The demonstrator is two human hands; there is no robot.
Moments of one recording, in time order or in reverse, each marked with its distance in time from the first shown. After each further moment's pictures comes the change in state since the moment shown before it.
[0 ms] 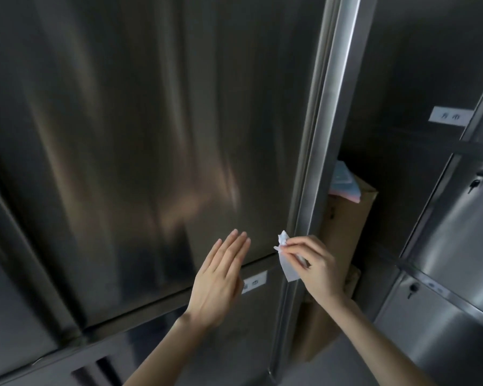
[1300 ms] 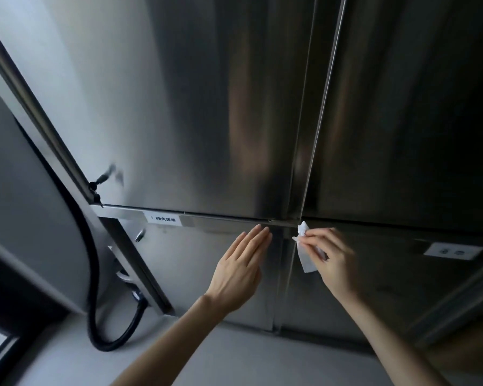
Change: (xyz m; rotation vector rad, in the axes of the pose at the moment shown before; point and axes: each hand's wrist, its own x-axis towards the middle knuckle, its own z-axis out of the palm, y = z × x) left_hand -0.299 -0.059 -0.175 0.383 -0.155 -0.463; right_hand -0.067 -0.282 0.161 0.460 -0.252 -0.137
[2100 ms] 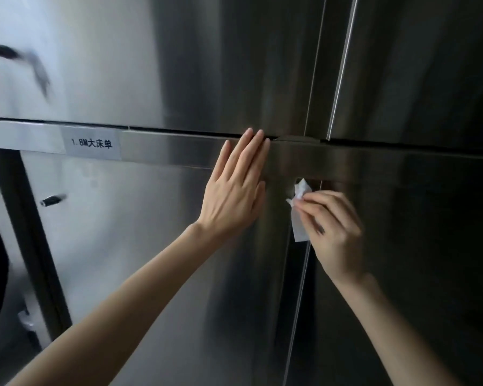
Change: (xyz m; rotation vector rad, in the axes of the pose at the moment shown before) left_hand 0.040 -0.079 0.213 0.231 0.636 0.075; right_hand -0.103 0.159 0.176 -0.218 0.380 -0.503
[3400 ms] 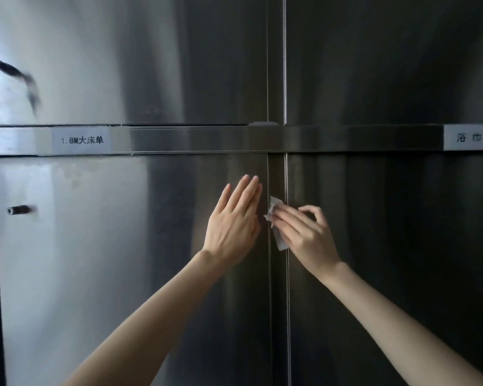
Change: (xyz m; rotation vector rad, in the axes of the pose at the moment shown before) left_hand -0.090 0.041 0.029 0.036 0.005 0.129; right_hand -0.095 -0.009 0.005 -0.472 -0.088 -0.282
